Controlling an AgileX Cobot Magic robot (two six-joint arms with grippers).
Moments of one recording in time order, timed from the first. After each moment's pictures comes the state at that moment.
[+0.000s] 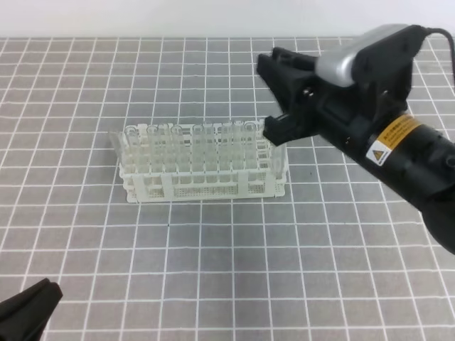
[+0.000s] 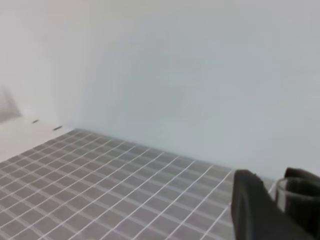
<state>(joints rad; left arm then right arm) -0.83 0.23 0.00 1.54 0.26 -1.73 0.68 1.43 -0.88 0.01 -0.53 0.05</state>
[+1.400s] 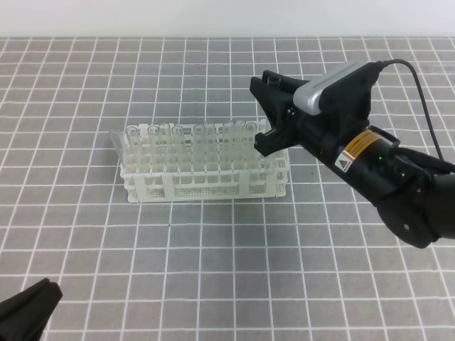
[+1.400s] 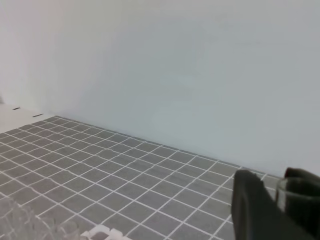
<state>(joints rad) -0.83 0.23 0.00 1.54 0.26 -1.73 0.53 1.75 -0.90 -0.26 -0.90 0.25</state>
